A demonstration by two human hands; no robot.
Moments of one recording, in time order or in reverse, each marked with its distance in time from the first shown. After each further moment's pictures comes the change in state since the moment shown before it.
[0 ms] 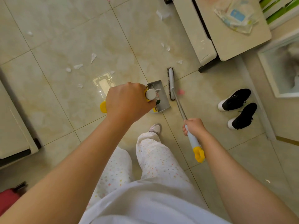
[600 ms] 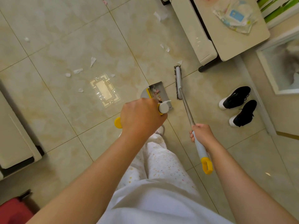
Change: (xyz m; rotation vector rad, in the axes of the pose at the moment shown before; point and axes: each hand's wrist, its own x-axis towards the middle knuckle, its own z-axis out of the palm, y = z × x) left_hand -0.008 -0.005 0.001 -0.005 -0.080 0.020; right_hand -0.038 0.000 0.009 -0.043 0.066 -0.050
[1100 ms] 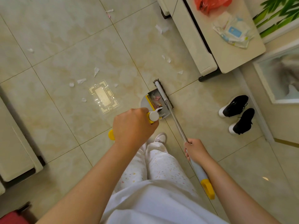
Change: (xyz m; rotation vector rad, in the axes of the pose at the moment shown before) left_hand 0.014 -0.063 -0.017 -0.133 0.018 -0.075; right_hand -0.034 -0.012 0.049 -0.333 -0.062 -0.086
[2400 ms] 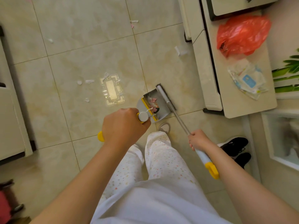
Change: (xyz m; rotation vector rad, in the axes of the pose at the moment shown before) left_hand 0.137 0.033 -0.060 -0.070 0.043 -0.319; right_hand 0.136 -0.184 -0.128 -0.280 -0.097 0.034
